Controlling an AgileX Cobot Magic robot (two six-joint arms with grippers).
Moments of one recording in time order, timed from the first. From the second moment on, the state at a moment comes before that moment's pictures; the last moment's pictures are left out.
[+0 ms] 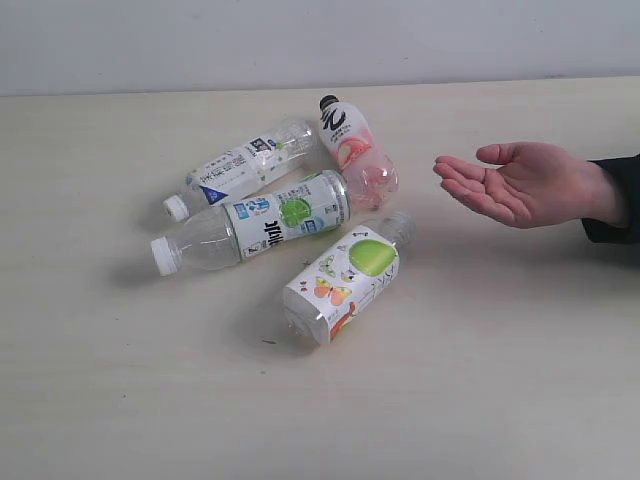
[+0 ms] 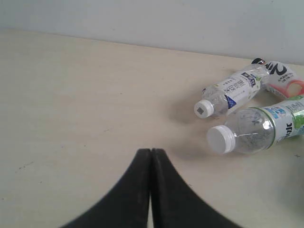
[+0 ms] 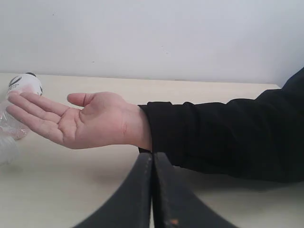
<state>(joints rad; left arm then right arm) -0.14 0.00 0.00 0.01 0.37 -0.16 0.13 0.00 0.00 -0.05 0.29 -0.01</state>
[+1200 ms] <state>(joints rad) -0.14 0.07 -0.15 -0.05 -0.52 -0.48 0.13 0.00 0.00 -0.05 0.29 -0.01</state>
